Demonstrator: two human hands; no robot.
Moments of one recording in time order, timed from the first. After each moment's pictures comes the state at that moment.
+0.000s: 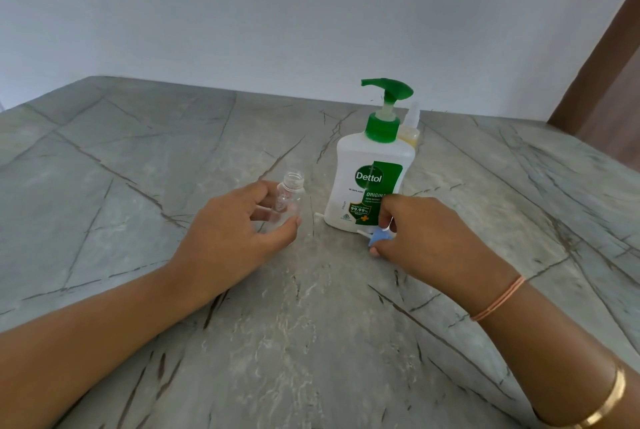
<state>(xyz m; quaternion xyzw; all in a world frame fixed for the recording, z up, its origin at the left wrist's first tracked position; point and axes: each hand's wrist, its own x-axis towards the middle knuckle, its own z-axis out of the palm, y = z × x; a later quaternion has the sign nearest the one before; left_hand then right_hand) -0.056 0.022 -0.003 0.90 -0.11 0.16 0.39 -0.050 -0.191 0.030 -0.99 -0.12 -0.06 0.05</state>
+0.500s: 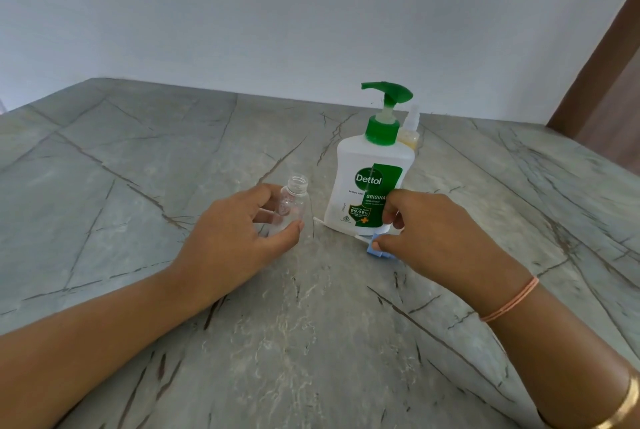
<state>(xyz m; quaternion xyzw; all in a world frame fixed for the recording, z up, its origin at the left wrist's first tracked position) -0.055 0.022 -0.006 0.91 -0.12 0.16 0.37 -0.054 -0.194 0.040 -0.99 -0.11 -0.06 0.08</state>
